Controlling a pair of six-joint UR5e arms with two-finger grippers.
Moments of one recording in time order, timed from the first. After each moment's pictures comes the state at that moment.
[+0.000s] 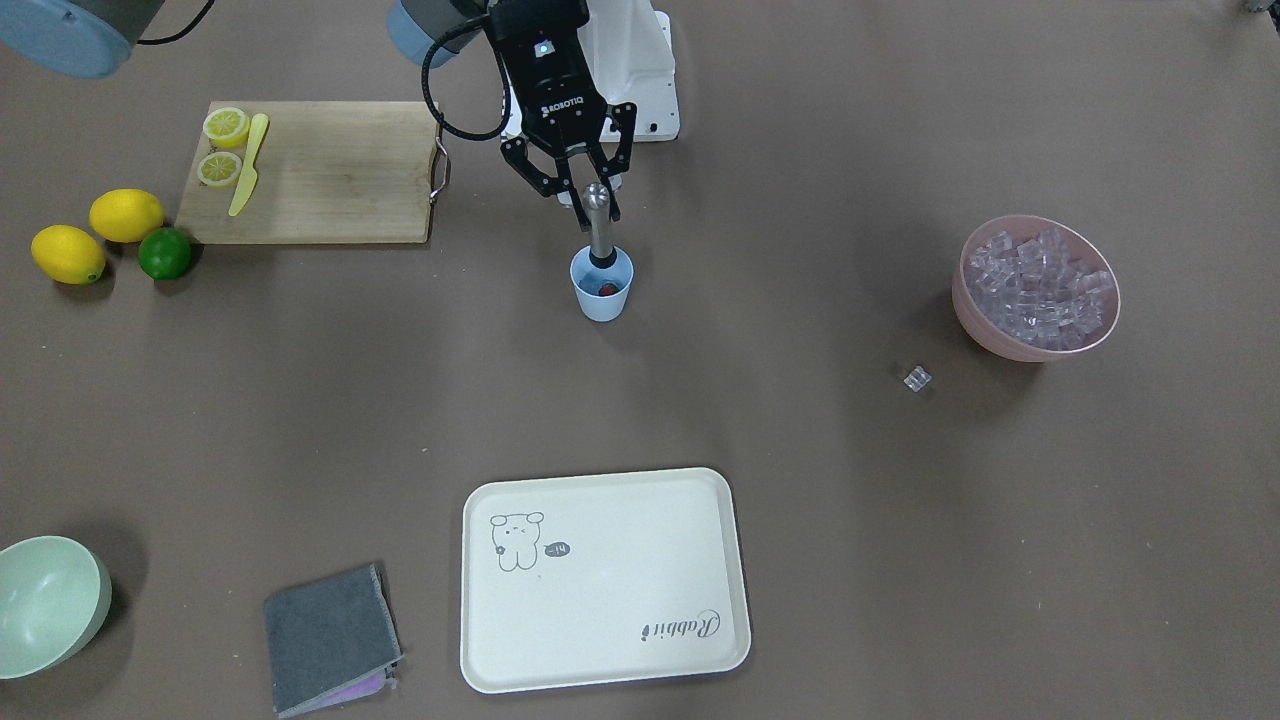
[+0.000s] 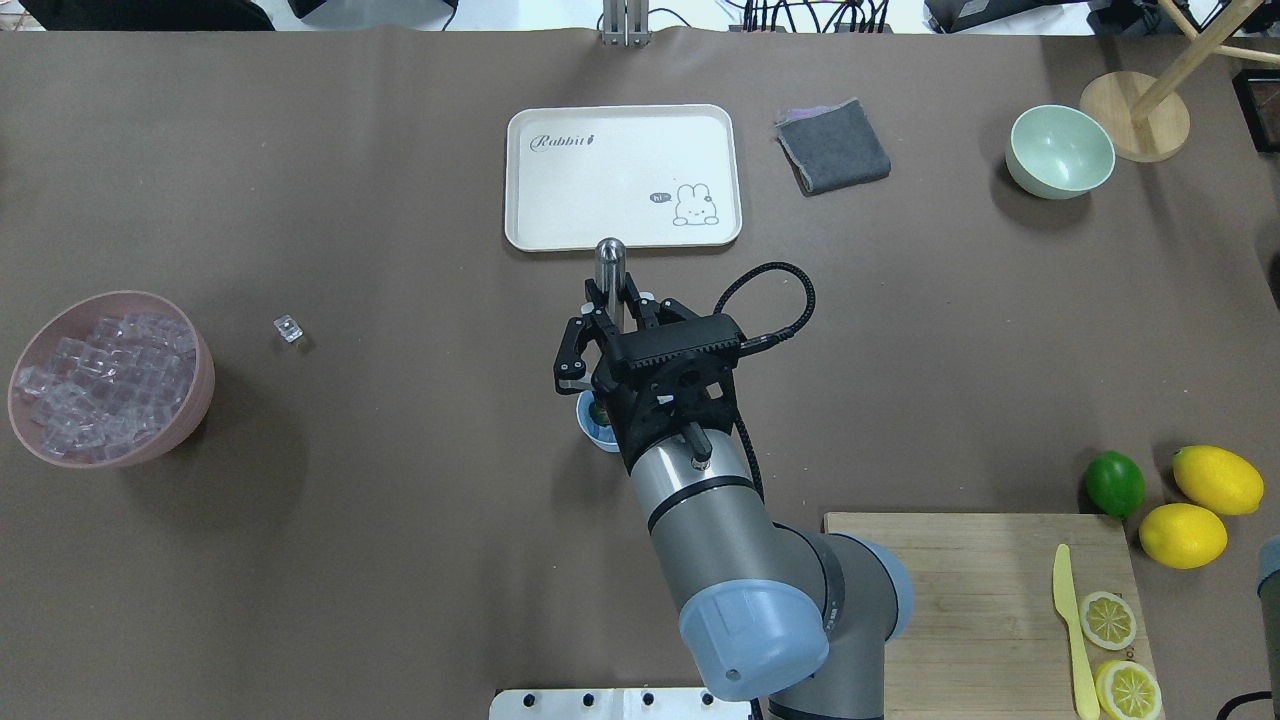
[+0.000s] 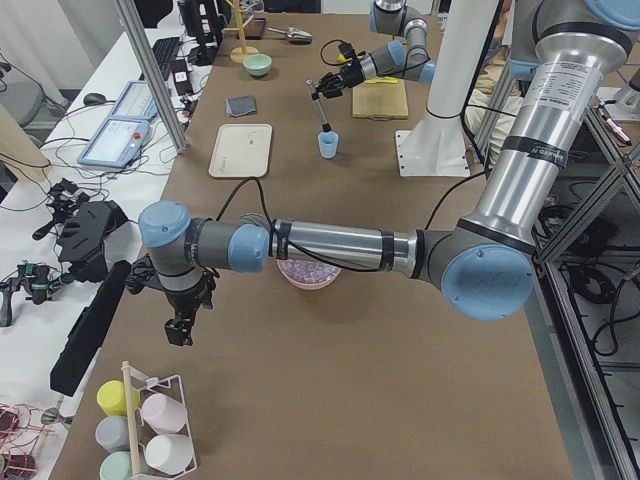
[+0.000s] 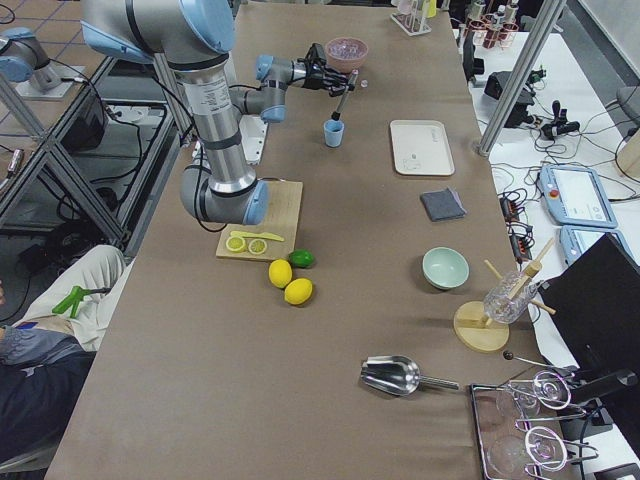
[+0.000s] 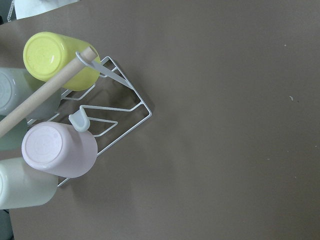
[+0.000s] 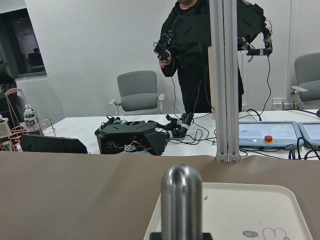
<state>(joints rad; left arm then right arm) -1.58 -1.92 -1.31 -1.59 -2.22 0.16 0.16 -0.99 1.79 -0.88 0.61 0.91</state>
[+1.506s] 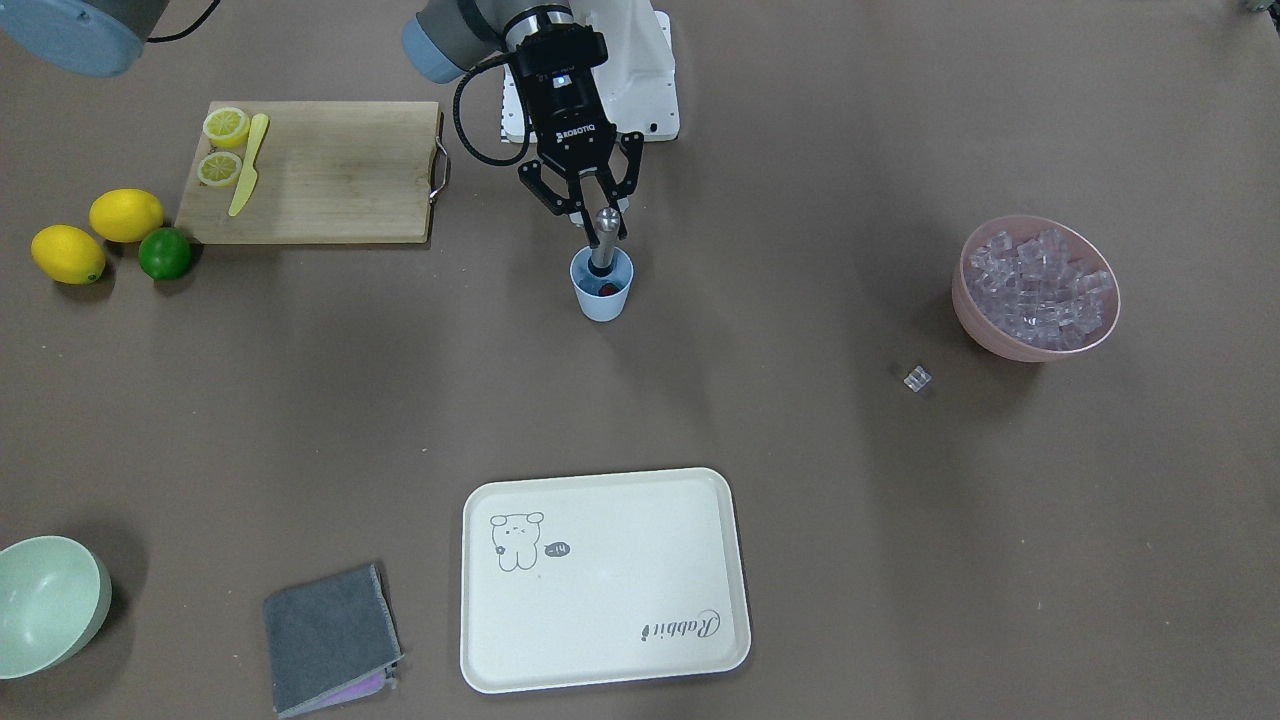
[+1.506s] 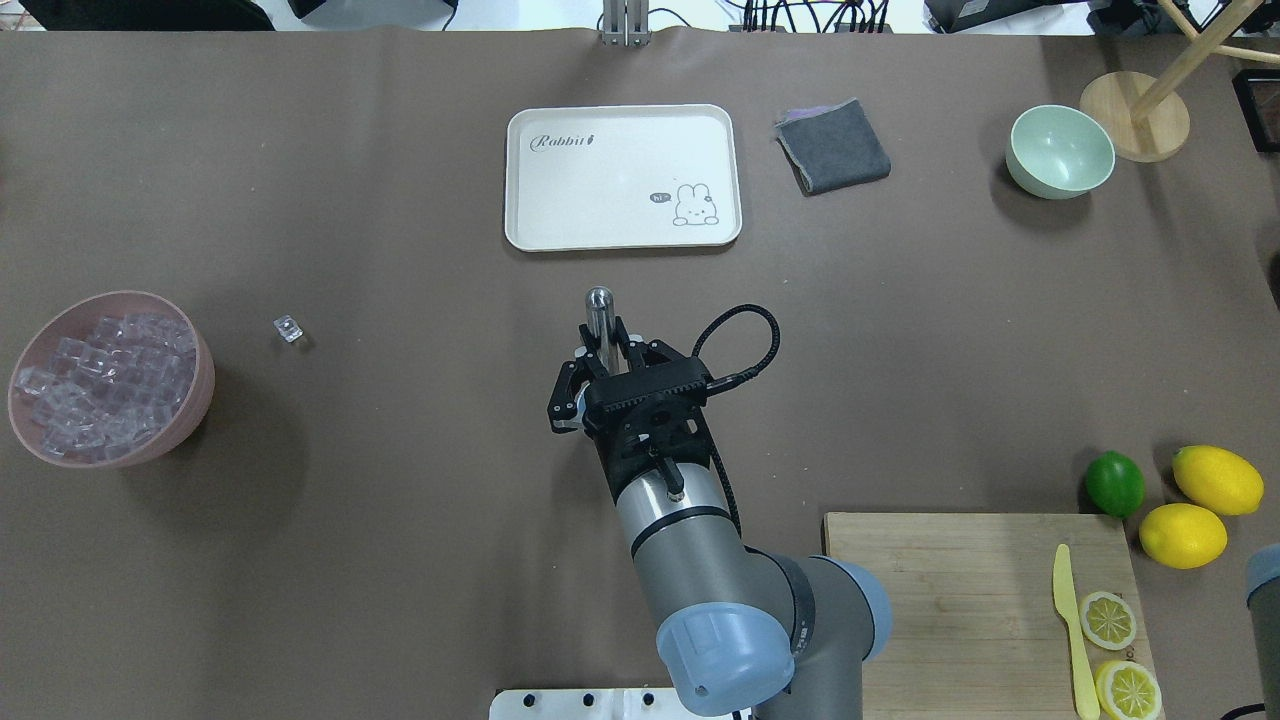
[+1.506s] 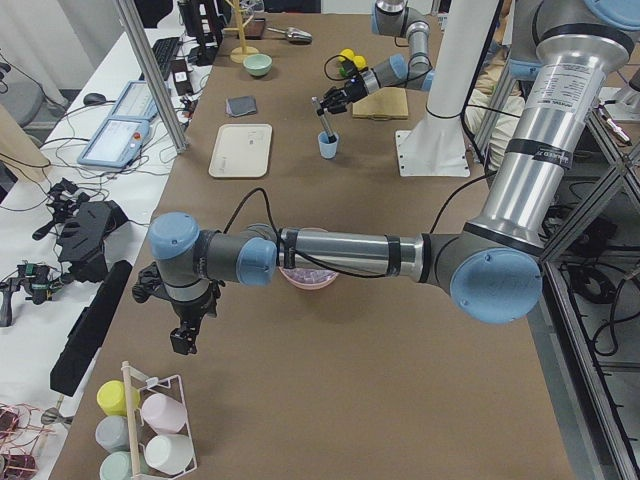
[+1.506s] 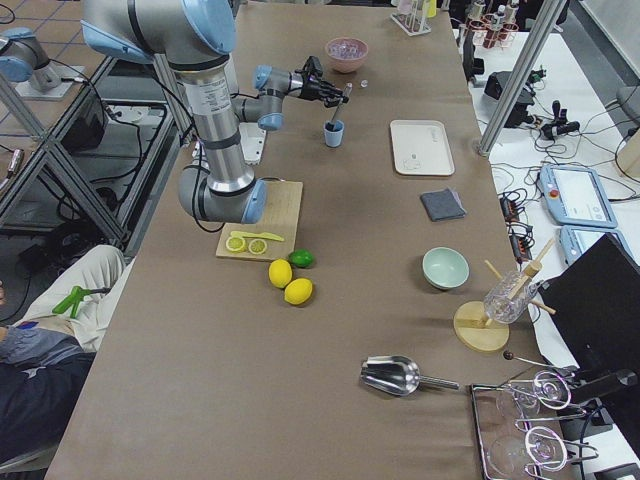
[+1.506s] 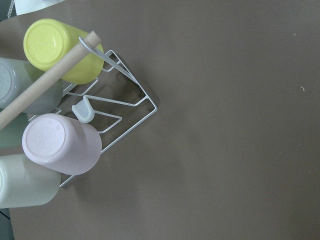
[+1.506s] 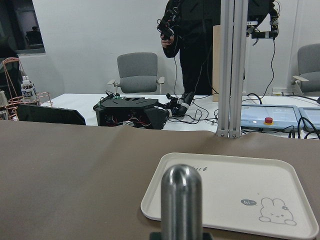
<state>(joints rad) -1.58 -1.88 -1.30 -1.65 -2.21 0.16 0.13 -0.98 1.71 -0.88 0.62 0.92</state>
